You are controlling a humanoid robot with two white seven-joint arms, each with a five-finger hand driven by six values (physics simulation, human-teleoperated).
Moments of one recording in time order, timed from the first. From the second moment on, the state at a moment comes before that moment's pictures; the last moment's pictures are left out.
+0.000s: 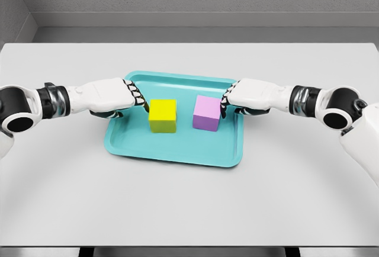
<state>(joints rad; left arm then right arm) -0.60 0.66 -0.60 -1.48 -0.65 -0.61 -0.53 -0.60 -0.53 0.57 -1.39 0.61 -0.59 0.57</state>
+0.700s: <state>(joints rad) -0.61 0.64 -0.59 -1.46 -0.65 -0.61 -0.55 -0.60 -0.52 0.60 -1.39 0.65 -0.61 0.46</state>
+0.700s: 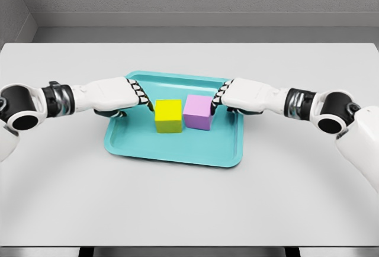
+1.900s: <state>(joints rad) -0.62 0.67 -0.53 -1.41 -0.65 -0.61 -0.55 -0.65 -0.48 0.64 -1.27 0.68 -0.61 0.44</state>
